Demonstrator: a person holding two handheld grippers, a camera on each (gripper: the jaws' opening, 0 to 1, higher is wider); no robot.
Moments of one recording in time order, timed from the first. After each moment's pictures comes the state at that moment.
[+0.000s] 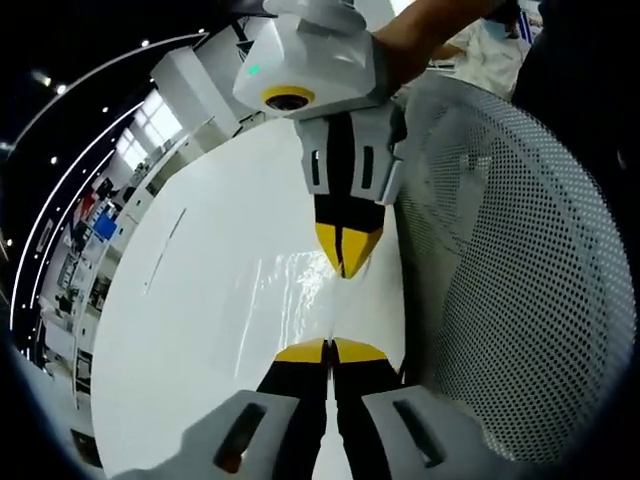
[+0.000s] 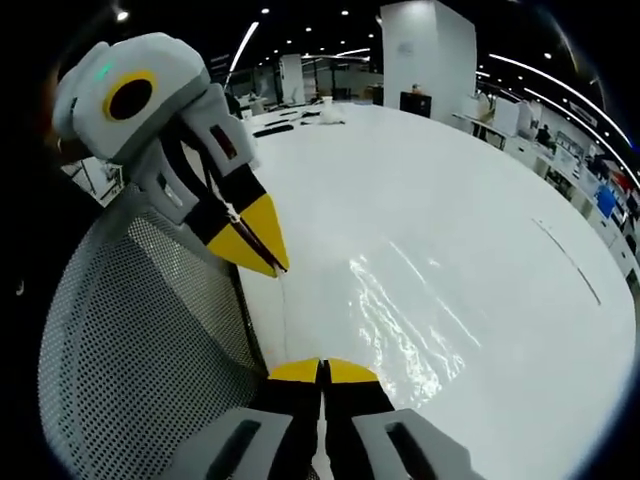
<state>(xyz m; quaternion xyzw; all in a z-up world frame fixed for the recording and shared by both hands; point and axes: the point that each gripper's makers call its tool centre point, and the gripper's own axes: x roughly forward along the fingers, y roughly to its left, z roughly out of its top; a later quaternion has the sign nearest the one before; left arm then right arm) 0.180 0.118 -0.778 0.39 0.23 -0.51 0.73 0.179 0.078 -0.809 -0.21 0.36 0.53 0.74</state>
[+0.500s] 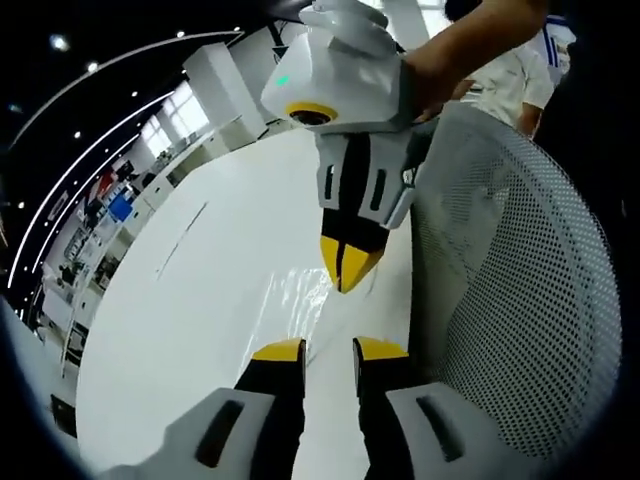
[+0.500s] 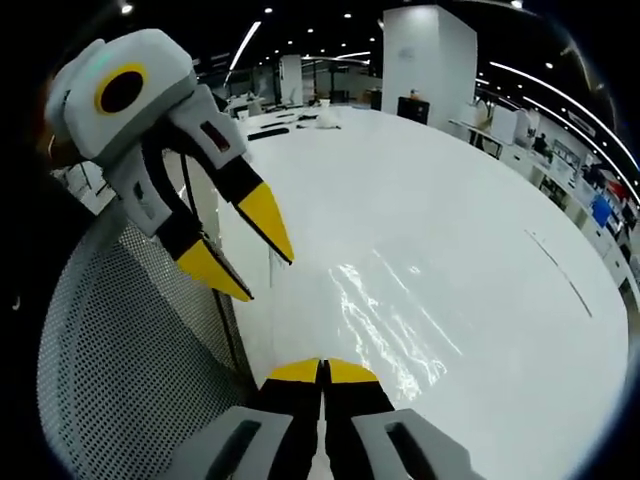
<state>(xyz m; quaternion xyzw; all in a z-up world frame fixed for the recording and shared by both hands) 0.181 0.115 -0.762 0.33 0.23 -0.49 0.77 0.193 0.083 -0.800 -0.22 0.35 0.52 0.75</state>
